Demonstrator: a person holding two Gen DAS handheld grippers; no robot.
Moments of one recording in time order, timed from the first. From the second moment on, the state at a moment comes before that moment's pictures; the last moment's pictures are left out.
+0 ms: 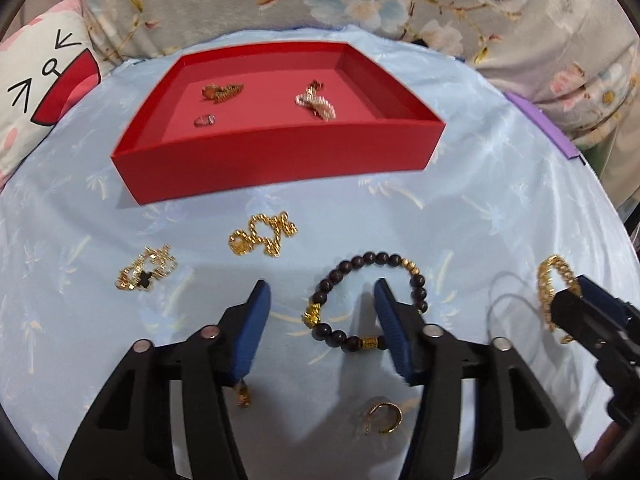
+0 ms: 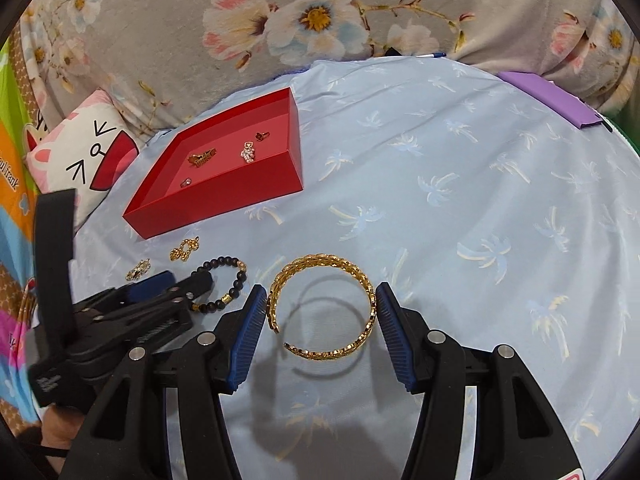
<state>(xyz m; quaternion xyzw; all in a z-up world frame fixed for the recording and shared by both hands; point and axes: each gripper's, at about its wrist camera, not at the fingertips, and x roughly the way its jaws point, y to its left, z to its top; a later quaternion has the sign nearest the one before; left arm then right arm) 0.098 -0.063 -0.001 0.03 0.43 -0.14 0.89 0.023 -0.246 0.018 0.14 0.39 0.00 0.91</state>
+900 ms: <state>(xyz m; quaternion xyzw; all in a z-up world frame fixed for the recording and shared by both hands) 0.089 -0.030 0.108 -0.01 0.35 -0.20 0.92 0.037 -0.223 0.078 0.13 0.34 0.06 0.93</state>
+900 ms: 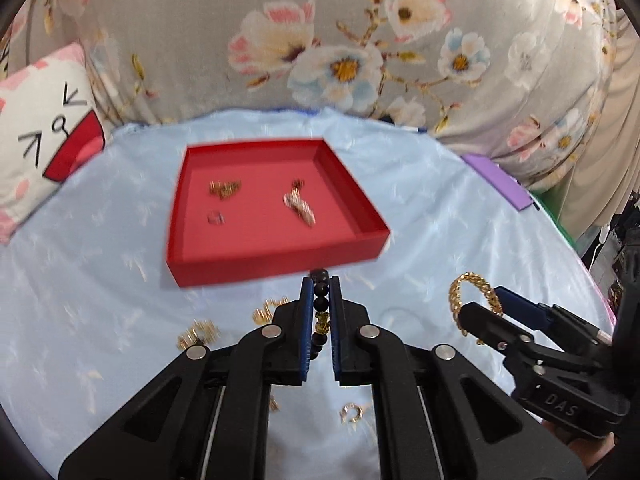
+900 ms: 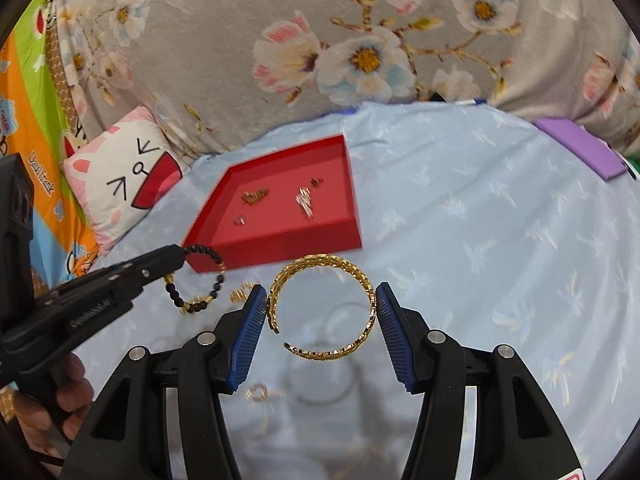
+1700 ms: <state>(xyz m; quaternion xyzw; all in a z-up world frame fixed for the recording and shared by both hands) 0.272 -0.028 0.083 -0.01 0.37 -0.15 0.92 0.270 -0.190 0.042 0.11 0.38 0.09 0.91</state>
